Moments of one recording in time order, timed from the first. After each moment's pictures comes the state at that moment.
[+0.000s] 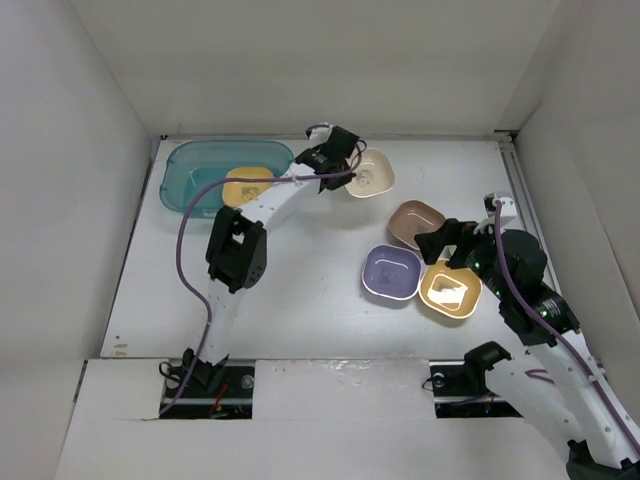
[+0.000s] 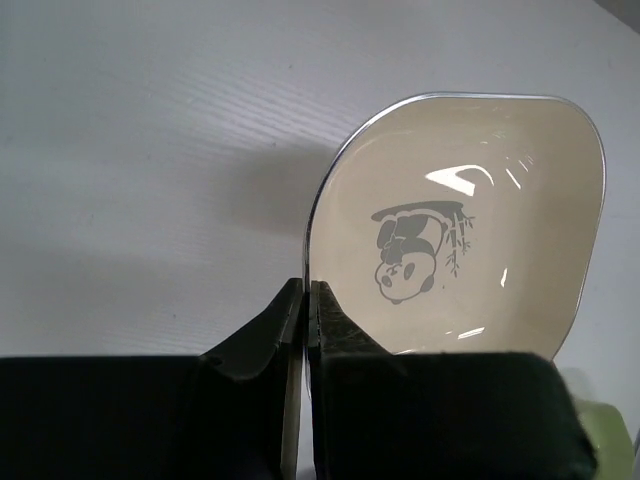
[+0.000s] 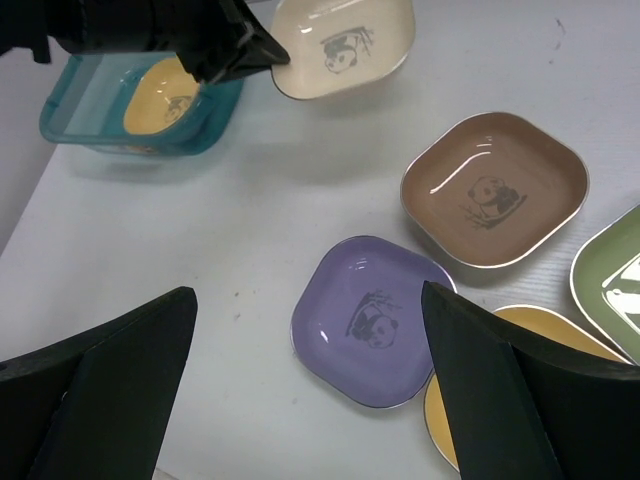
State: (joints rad) left arm -0.63 2.22 2.03 -0.65 -0.34 -0.94; right arm 0.41 0.60 0.80 -0.45 0.02 0.41
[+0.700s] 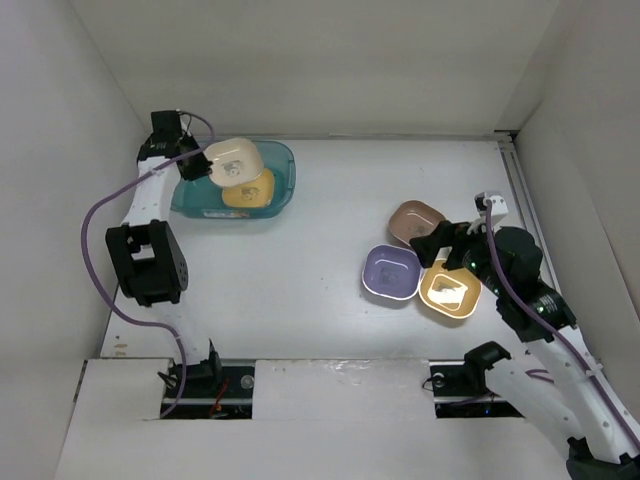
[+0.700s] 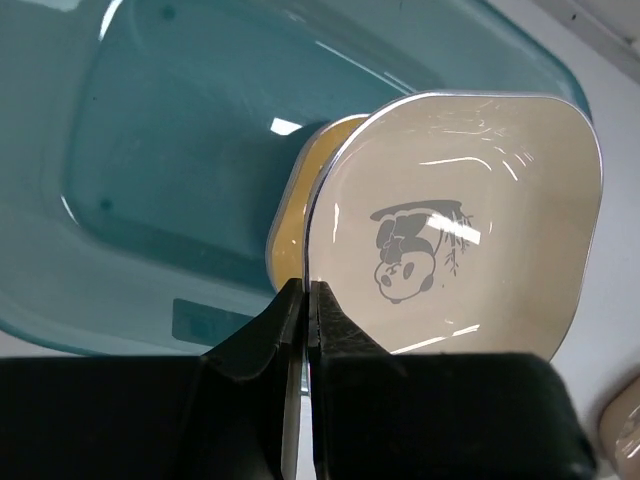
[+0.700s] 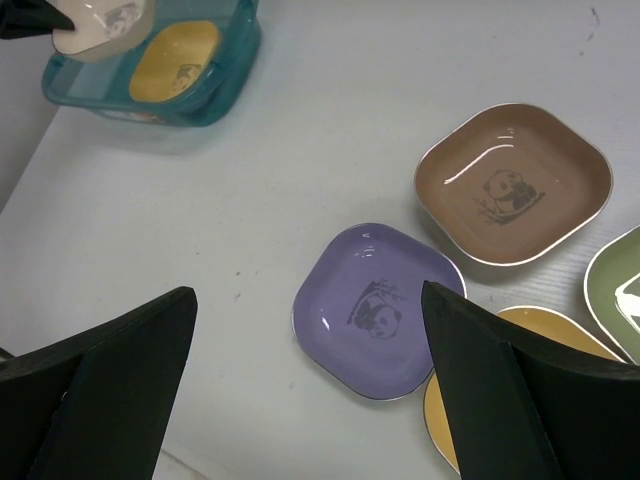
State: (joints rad) left arm 0.12 1.87 1.70 -0.63 0.12 -0.42; right arm 0.41 0.62 0.80 -0.45 -0.05 0.37
